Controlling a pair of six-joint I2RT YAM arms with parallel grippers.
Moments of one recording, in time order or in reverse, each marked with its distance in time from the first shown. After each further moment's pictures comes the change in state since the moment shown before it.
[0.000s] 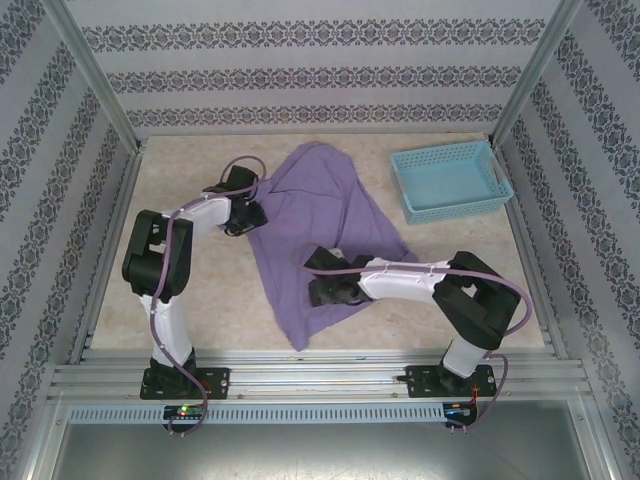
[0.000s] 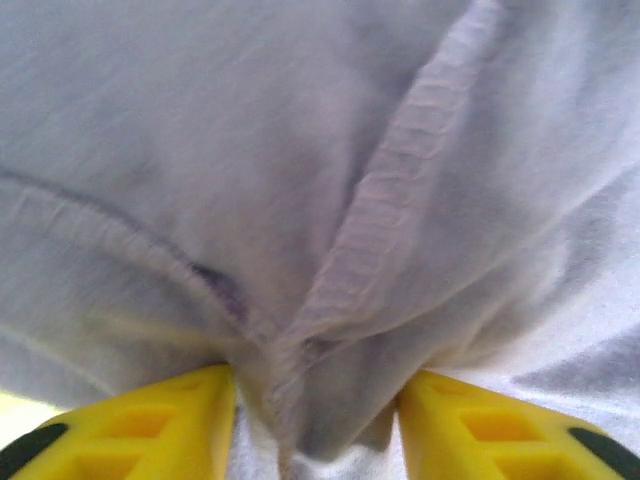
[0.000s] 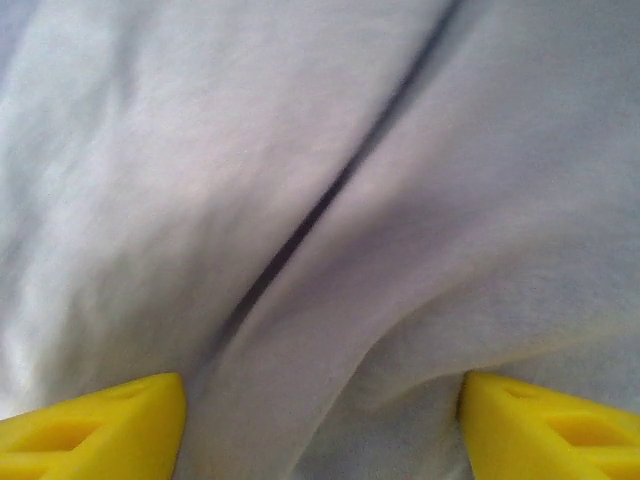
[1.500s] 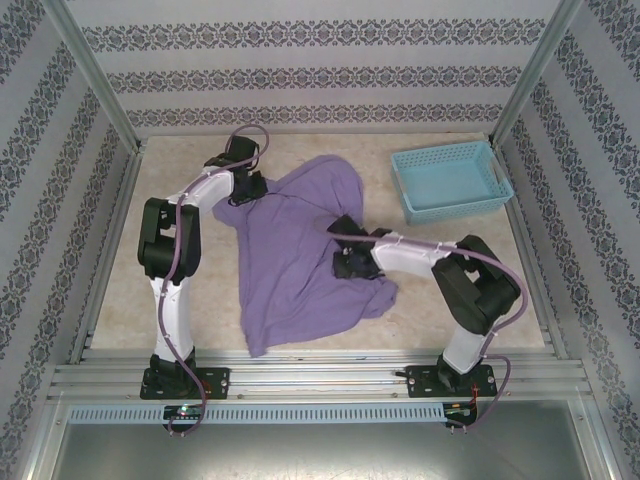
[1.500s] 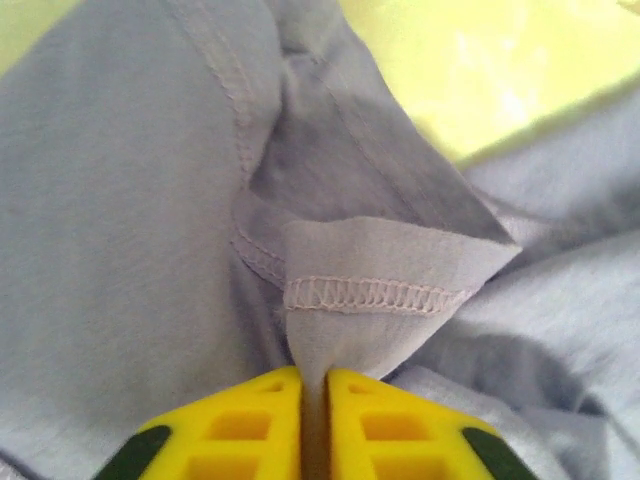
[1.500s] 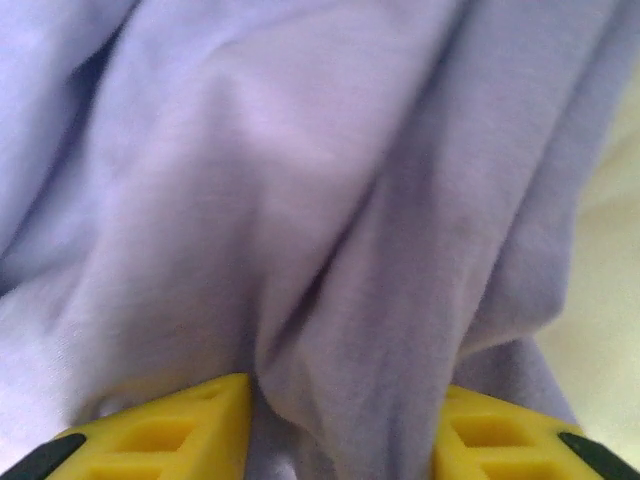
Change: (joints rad) left arm 0.014 0.195 0.416 -0.132 0.021 0.120; right arm -0.232 0.014 0.014 -0.025 -0.033 -0.121
